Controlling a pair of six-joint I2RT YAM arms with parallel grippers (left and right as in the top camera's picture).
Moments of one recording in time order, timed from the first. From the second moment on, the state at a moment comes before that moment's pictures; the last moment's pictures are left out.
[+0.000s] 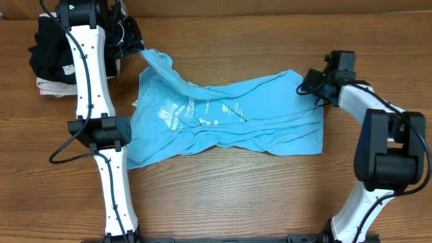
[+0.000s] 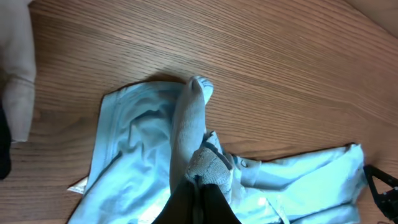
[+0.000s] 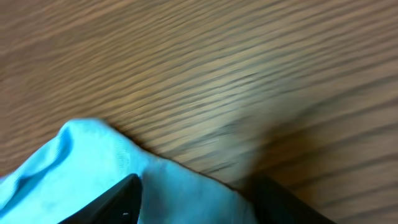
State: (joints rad) left arm 0.09 2.69 3.12 -1.69 0.37 -0.31; right arm -0.06 2.05 1.26 -0.21 -0.09 0.31
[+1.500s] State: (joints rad) left arm 0.12 2.69 3.12 -1.69 0.21 -0.20; right arm -0.12 2.03 1.80 -1.12 -0.01 0.26
